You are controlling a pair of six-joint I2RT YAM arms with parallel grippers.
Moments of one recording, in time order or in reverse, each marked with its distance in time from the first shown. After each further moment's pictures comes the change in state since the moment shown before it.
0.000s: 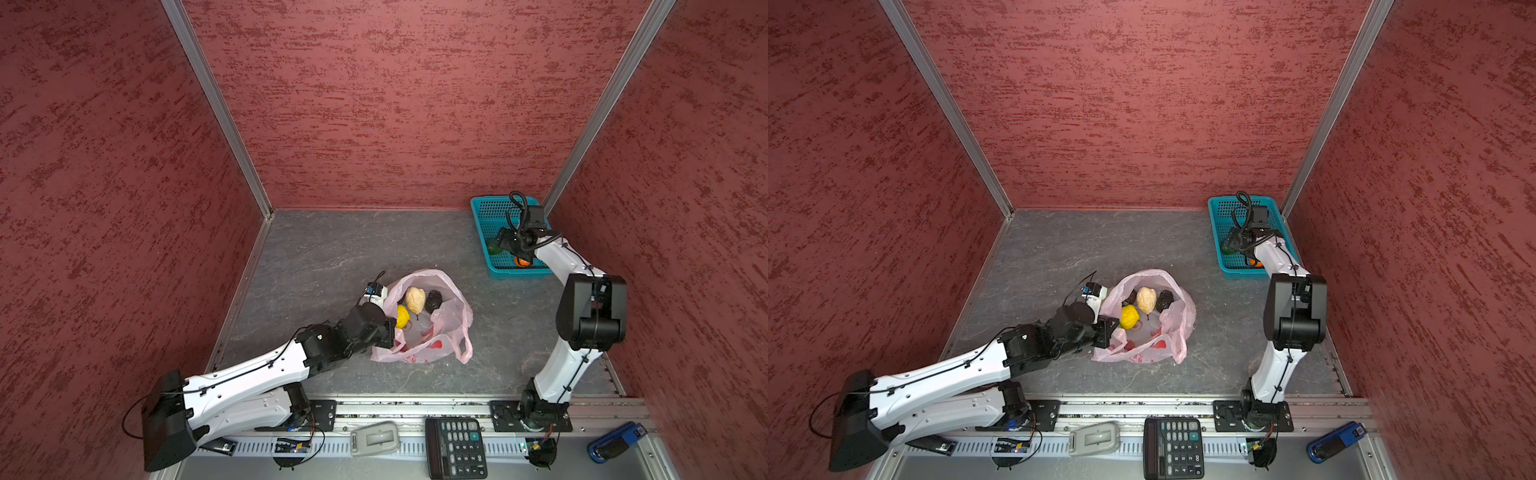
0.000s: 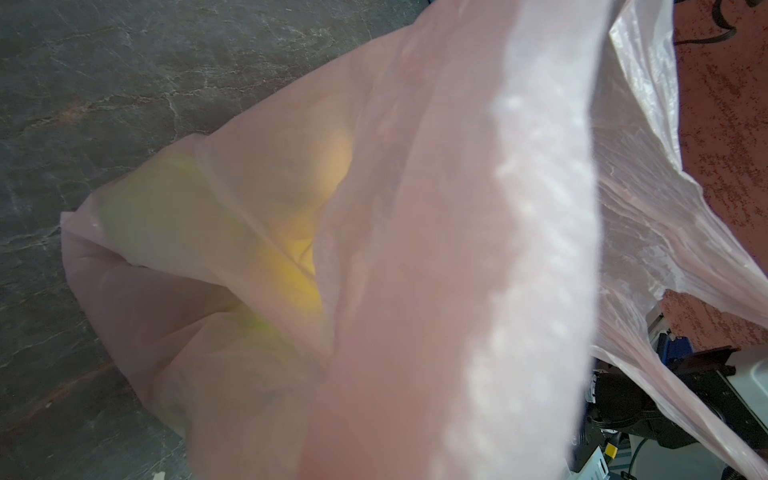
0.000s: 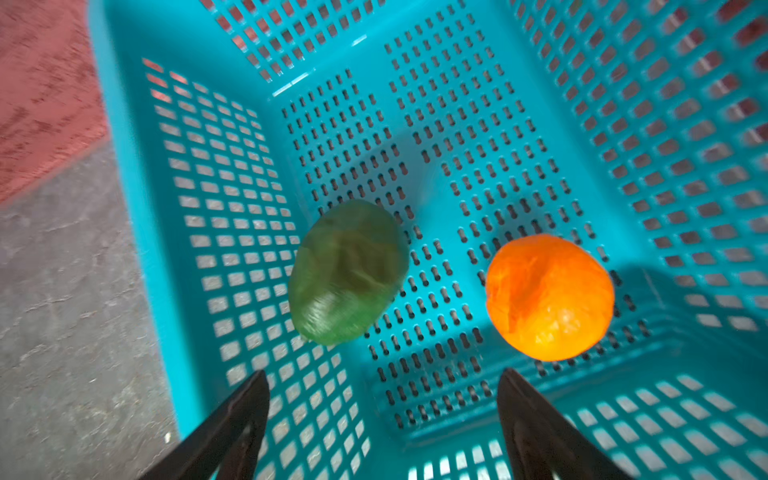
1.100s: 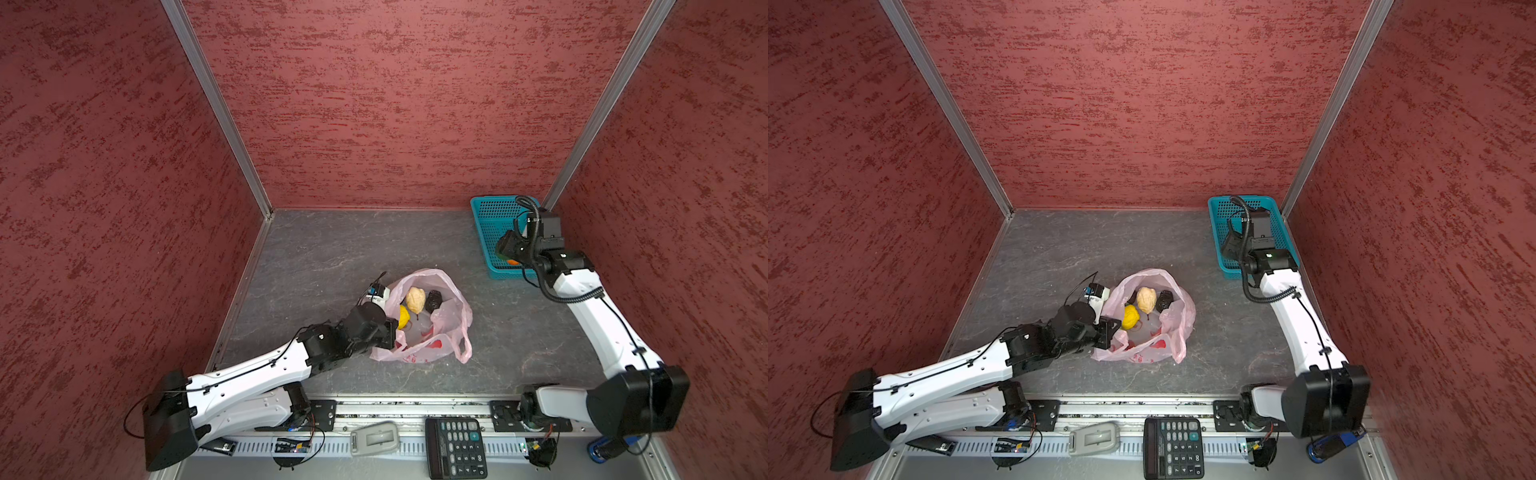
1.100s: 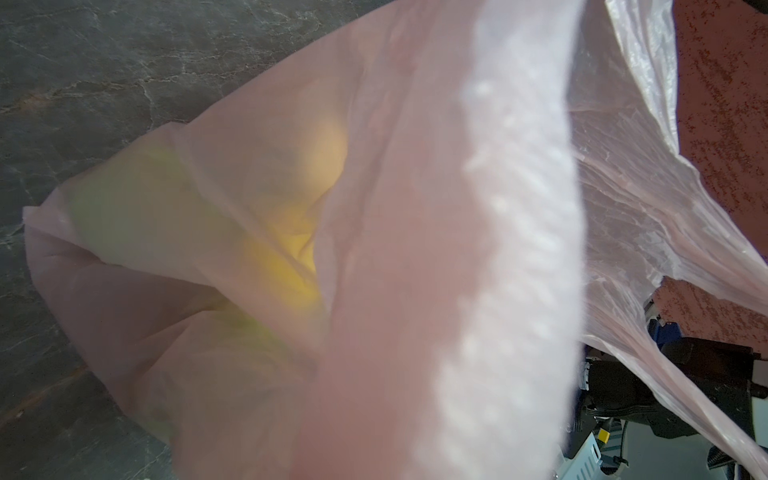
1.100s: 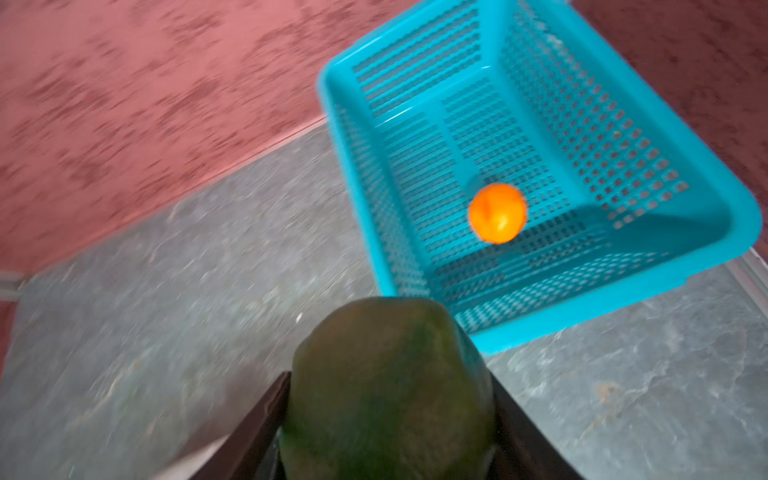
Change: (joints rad) left arm 0.007 0.016 -0.011 0.029 0.044 0.012; right arm 0.140 -0.460 -0.152 -0.120 0.085 0.110
